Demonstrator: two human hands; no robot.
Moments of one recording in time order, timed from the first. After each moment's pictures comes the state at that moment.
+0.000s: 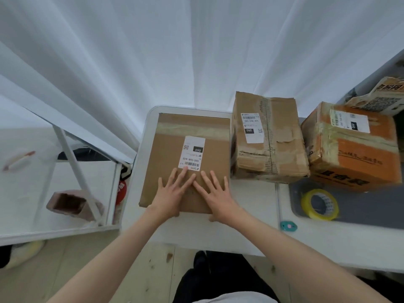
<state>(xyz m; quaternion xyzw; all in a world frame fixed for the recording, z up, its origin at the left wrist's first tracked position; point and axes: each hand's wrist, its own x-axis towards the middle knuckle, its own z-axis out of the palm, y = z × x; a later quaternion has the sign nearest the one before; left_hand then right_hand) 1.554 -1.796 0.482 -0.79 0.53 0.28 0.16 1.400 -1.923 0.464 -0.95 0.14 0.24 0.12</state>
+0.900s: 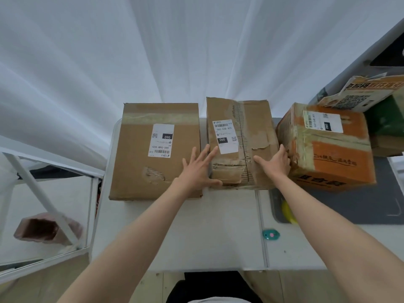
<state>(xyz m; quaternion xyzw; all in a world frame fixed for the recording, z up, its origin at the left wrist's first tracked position) 1.530 -1.998 0.481 -0.76 0.53 0.36 -0.06 1.320 -2.170 0.456 -0.65 0.68 -0.04 0.34</state>
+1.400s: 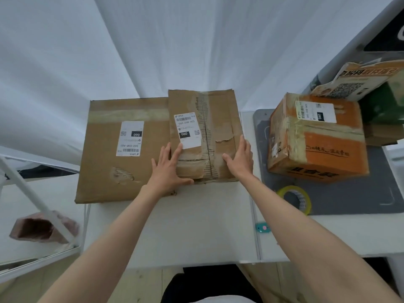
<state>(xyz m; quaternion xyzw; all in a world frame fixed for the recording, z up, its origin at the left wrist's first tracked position) 1.555 -1.960 0.465 -0.83 0.44 0.32 -0.09 1.370 -2.120 0.459 -0.73 0.58 -0.02 0.38</state>
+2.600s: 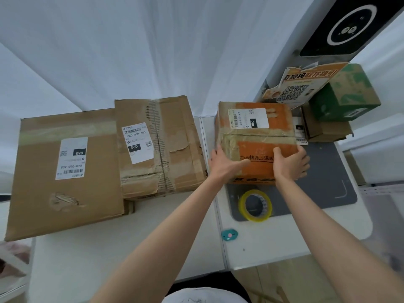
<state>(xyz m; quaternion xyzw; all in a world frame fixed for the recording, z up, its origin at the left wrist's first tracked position) 1.344 -2.155 0.501 -0.75 0.26 0.53 -0.30 1.184 -2.245 0.480 -0.49 0.82 -0.22 0.21</state>
